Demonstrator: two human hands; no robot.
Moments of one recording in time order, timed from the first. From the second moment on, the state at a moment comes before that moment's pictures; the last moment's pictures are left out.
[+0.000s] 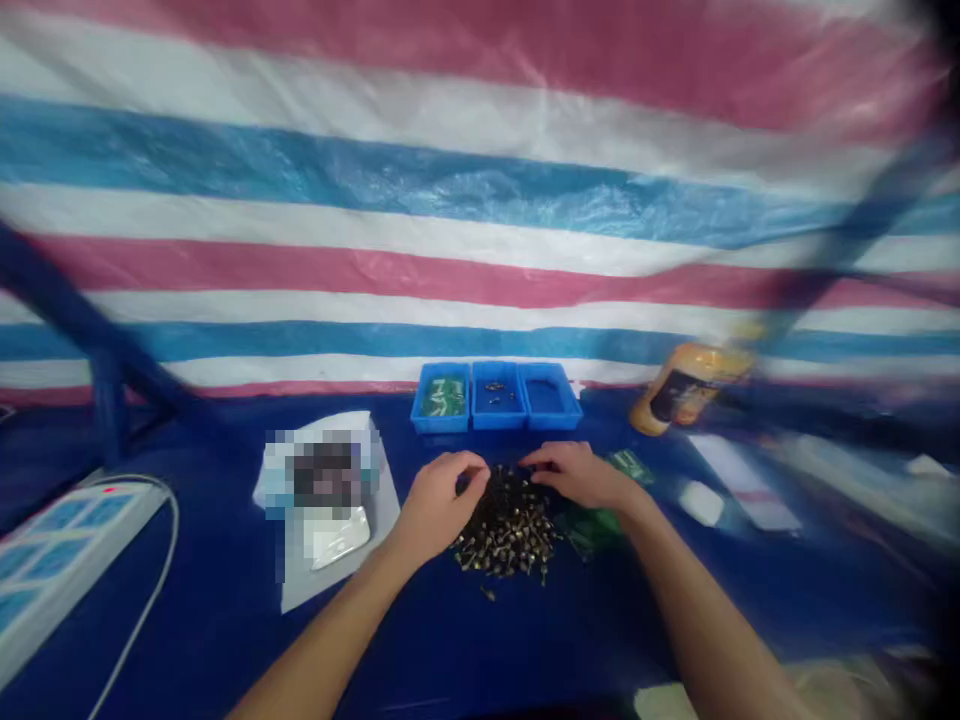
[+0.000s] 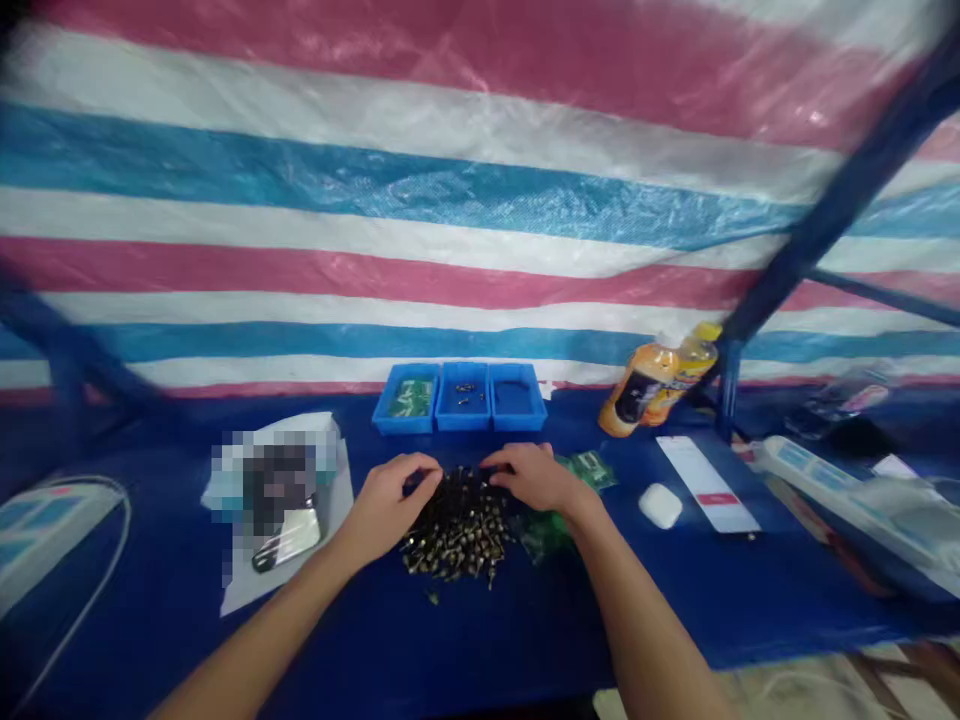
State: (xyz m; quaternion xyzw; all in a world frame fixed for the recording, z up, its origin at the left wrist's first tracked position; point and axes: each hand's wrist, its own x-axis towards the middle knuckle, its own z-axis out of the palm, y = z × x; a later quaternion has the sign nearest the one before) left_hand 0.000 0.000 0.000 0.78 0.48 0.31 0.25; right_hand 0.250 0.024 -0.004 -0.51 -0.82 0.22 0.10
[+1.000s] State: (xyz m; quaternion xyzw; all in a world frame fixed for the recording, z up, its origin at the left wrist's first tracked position) left_hand -0.002 0.003 -0.007 0.81 0.45 0.31 0.20; right_hand 0.202 0.008 0.013 -0.40 -0.80 0.28 0.35
